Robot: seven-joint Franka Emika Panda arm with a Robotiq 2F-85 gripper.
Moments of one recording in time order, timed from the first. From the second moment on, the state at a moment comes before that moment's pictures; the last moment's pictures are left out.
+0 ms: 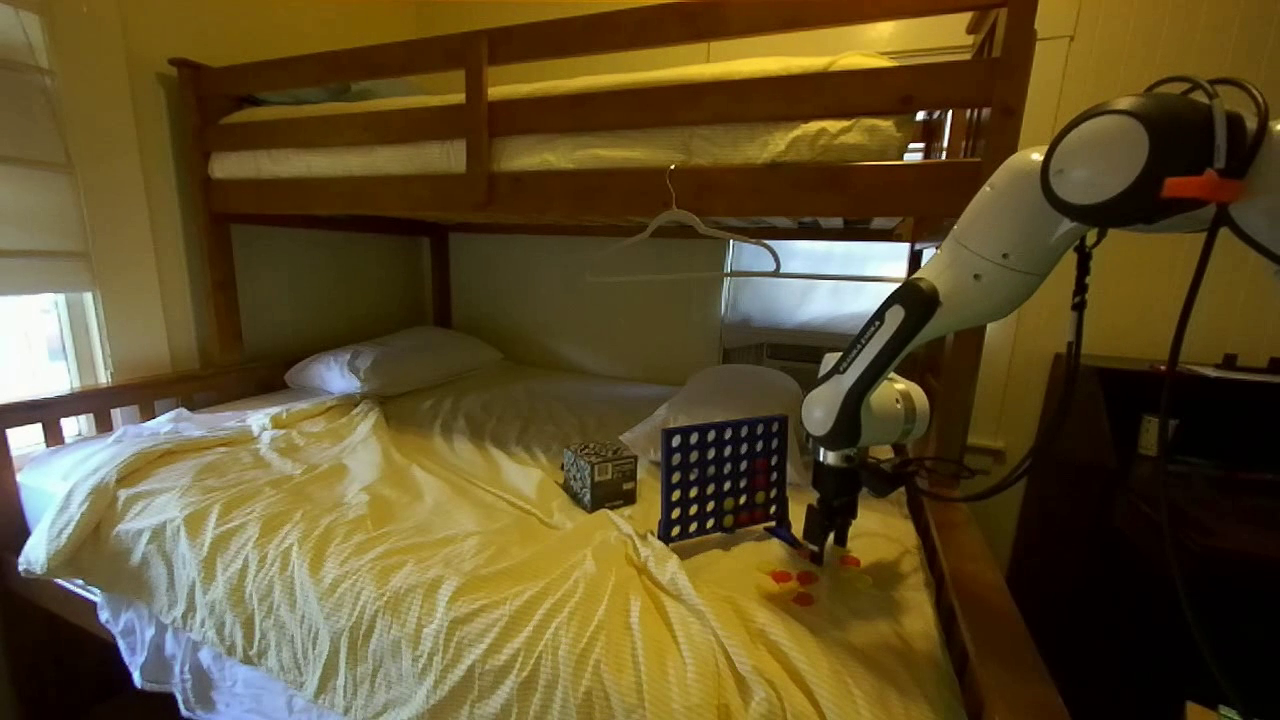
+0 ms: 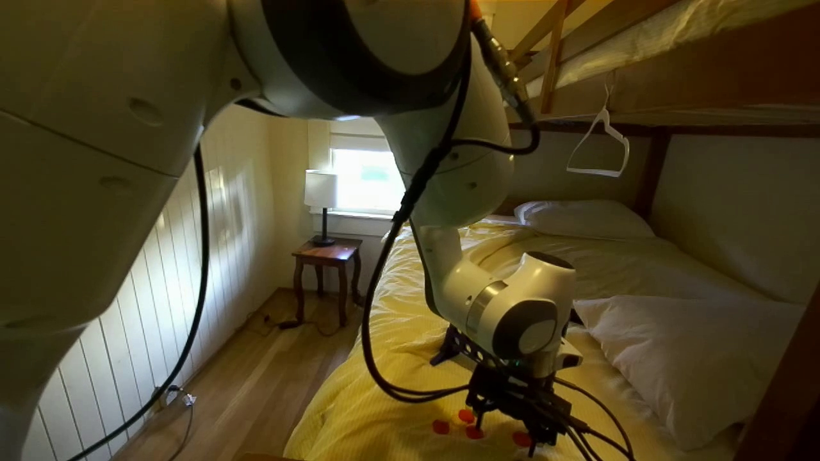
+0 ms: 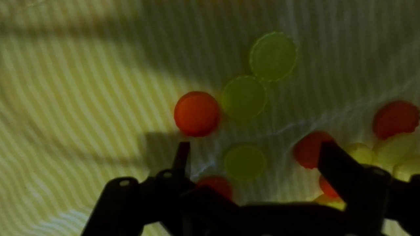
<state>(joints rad) -0.34 0.52 -0.05 -2.10 0.06 2.59 -0.45</state>
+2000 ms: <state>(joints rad) -0.35 0.59 -0.03 -2.02 0.08 2.59 -0.43</state>
